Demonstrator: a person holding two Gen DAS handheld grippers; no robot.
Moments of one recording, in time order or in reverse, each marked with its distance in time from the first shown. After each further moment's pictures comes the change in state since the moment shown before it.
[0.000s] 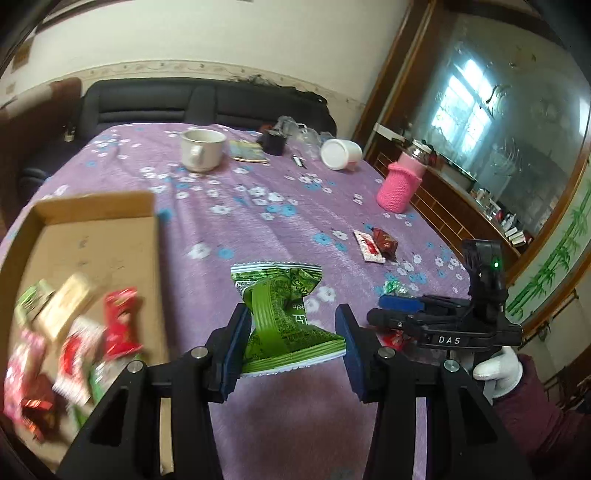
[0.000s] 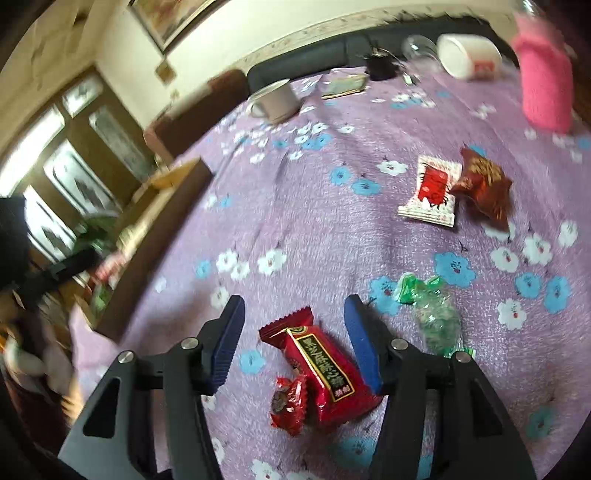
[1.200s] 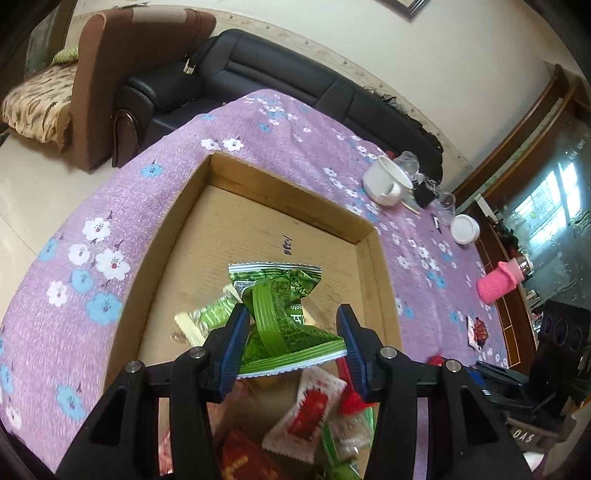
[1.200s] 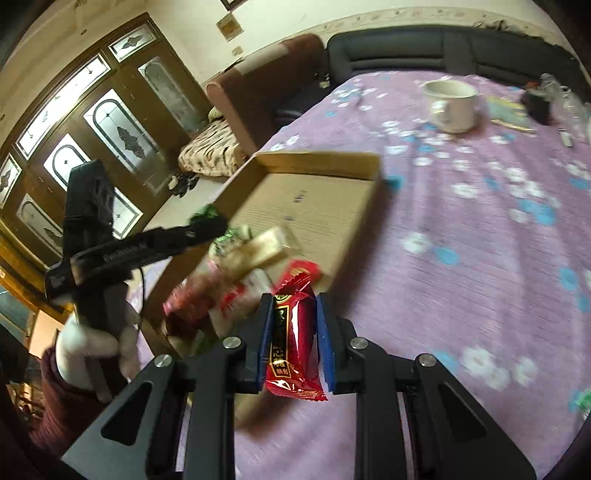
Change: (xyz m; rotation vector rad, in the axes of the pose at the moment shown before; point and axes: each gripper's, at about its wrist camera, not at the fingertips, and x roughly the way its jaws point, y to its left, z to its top) left arm -0.013 0.195 0.021 -0.434 0.007 0.176; right arm 0.085 0.199 0.082 -0.108 0.109 0.222
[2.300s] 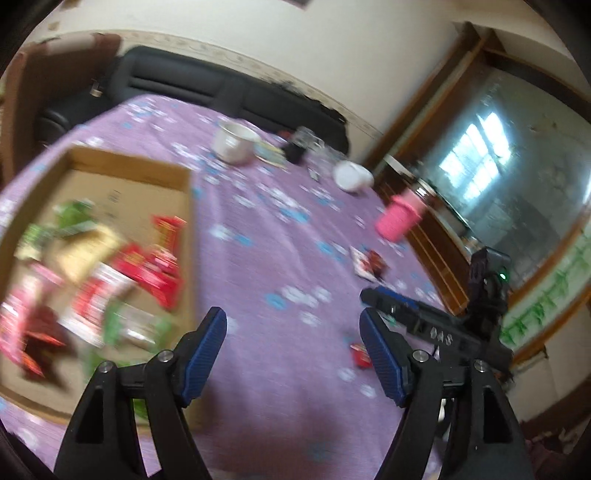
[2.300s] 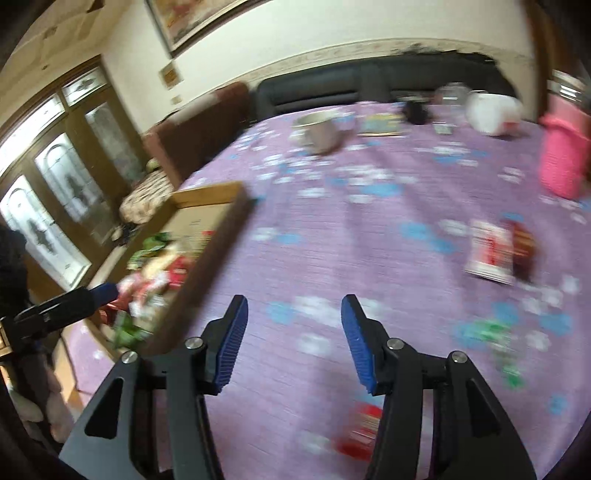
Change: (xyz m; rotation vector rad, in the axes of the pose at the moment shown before) left arm -0.034 -0.140 -0.109 0.221 0.012 -0.278; right arm -0.135 -0.117 -0.091 0.151 -0.233 -0.289
